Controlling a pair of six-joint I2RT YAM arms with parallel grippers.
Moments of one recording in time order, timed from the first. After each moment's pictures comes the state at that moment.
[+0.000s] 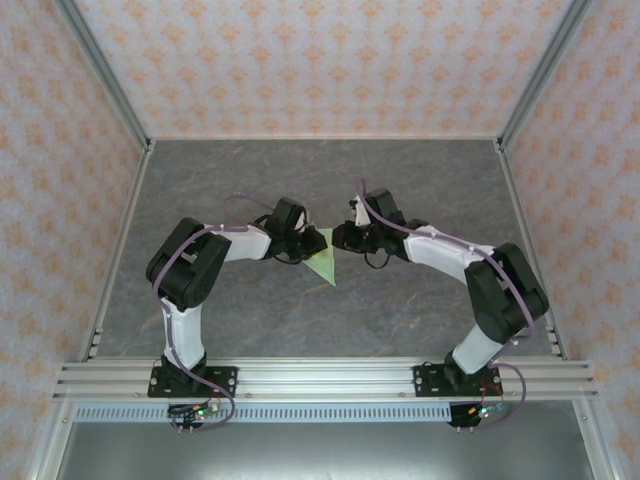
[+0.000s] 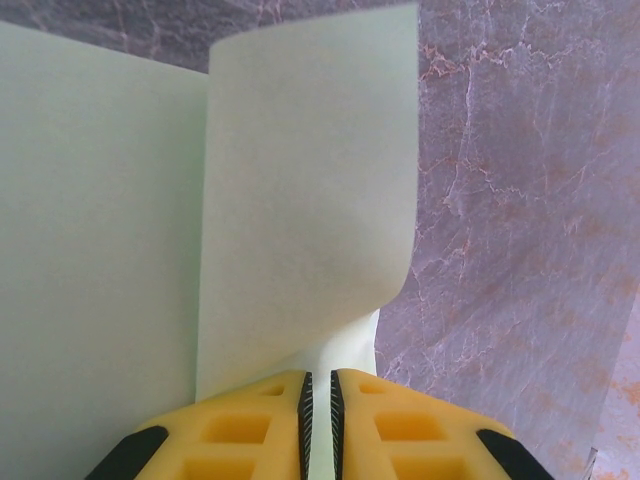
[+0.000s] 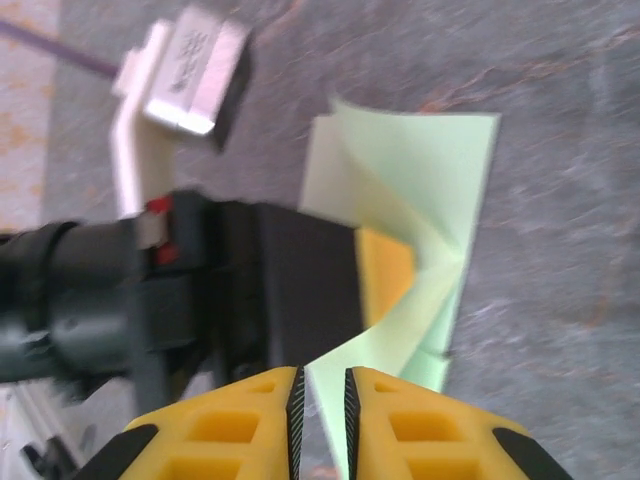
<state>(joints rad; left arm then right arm) -0.48 1.95 1.02 0.02 0.41 -0.93 0.55 1.62 0.95 -0.15 -0.45 0.64</state>
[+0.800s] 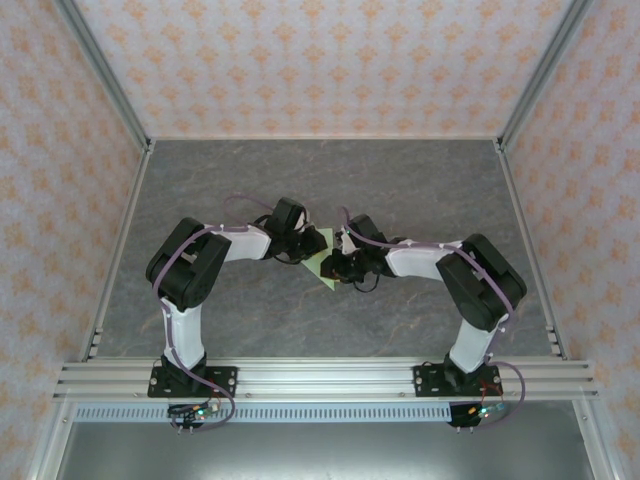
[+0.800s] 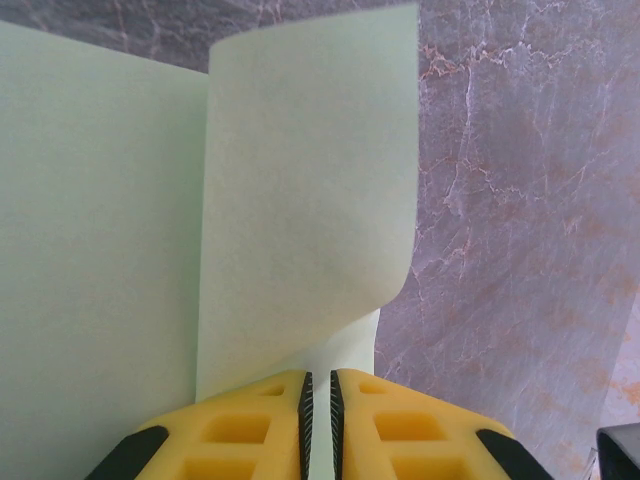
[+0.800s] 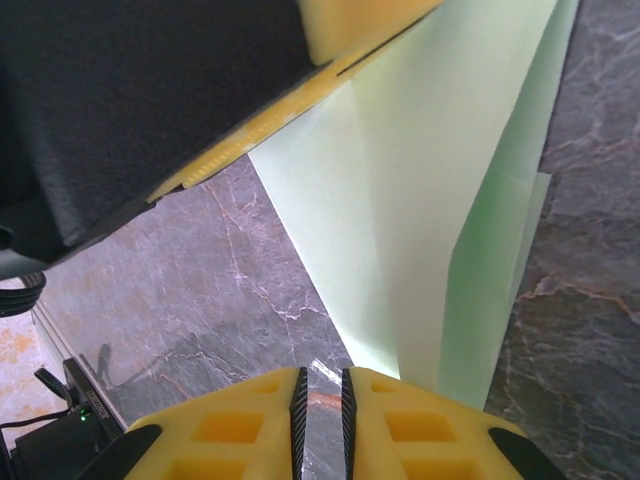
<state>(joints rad) -0.48 1.95 1.02 0.02 0.41 -0.93 0.65 1.76 0.87 -0.08 -0.53 0.78</state>
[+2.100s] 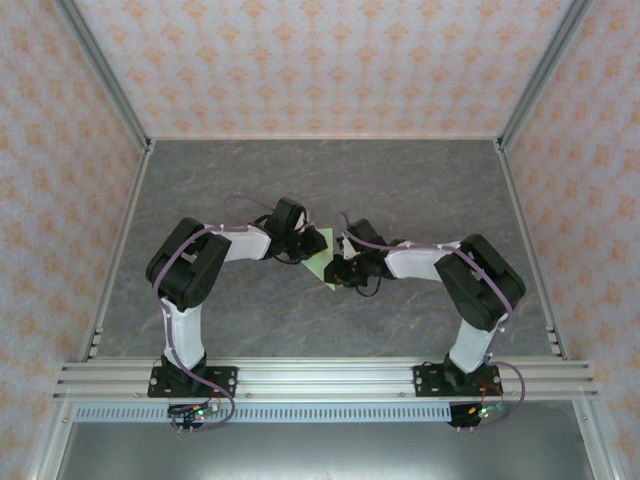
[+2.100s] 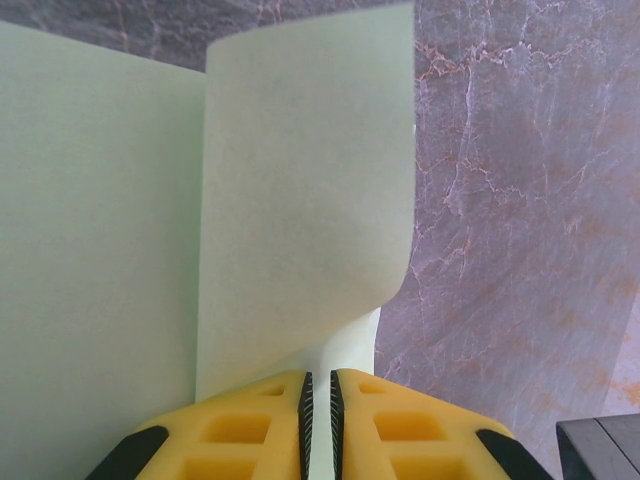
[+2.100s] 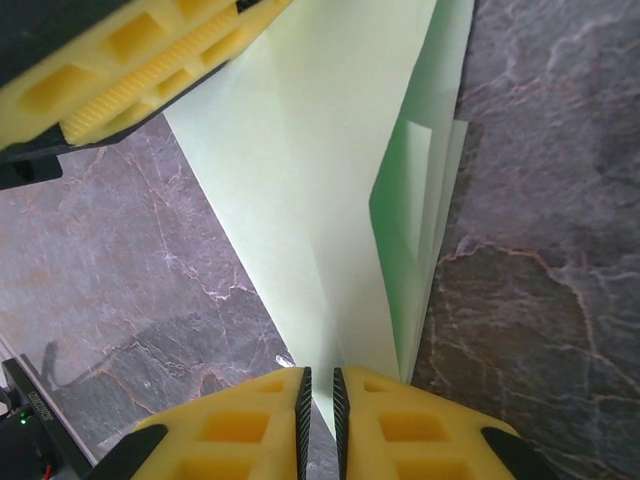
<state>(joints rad) -0.48 1.95 1.02 0.02 0.41 -0.93 0.66 1.76 0.84 -0.12 -0.49 0.73</state>
